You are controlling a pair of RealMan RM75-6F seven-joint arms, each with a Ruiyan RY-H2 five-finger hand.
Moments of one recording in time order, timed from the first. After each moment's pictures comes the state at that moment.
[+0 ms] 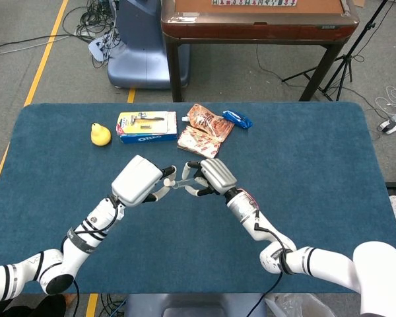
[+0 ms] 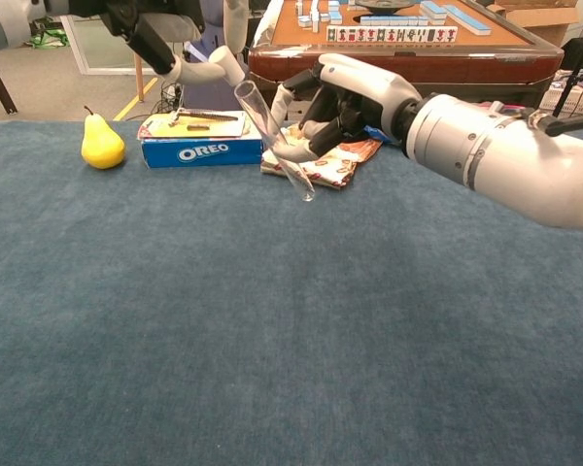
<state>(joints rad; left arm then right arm) -0.86 -1.25 -0.25 -1.84 1.32 1.09 0.37 0.88 -1.69 0.31 -1.33 -1.27 0.90 0.29</state>
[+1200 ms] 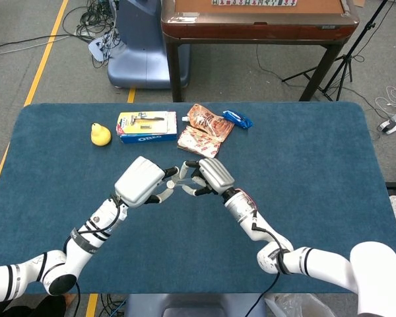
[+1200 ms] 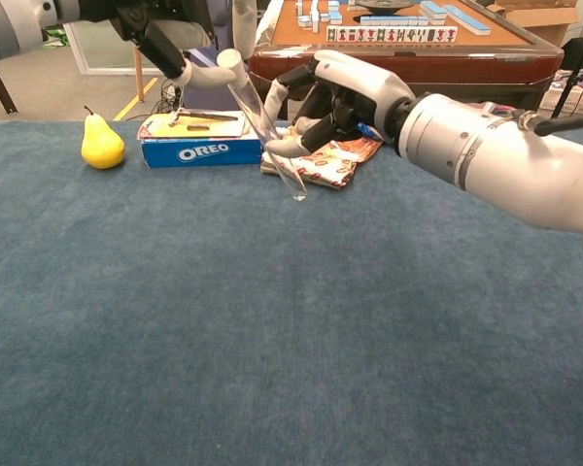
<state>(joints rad) -0.86 -1.27 -0.26 -1.85 1.29 1.07 0.32 0.89 -1.71 0.32 -1.32 -1.27 0.91 0.32</state>
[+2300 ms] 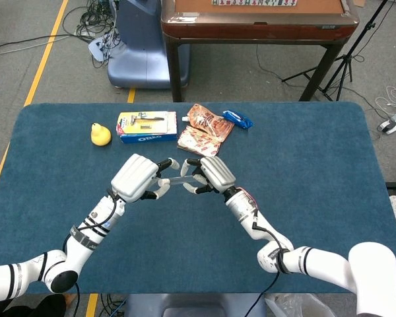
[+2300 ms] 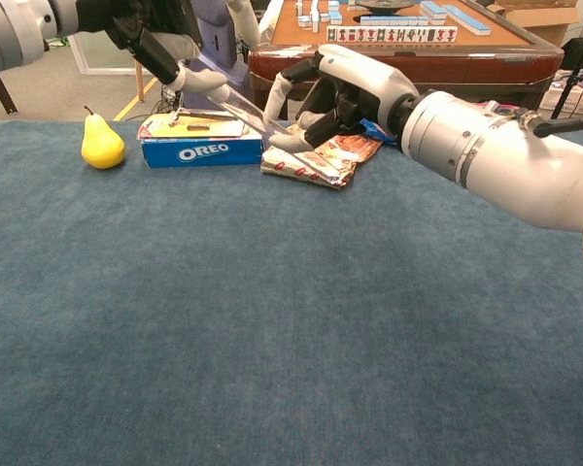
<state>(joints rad) -0.86 -1.28 -0.27 -1.83 1.21 1.06 0.27 0.89 -1.71 0.32 -1.29 -1.29 0.93 0.32</state>
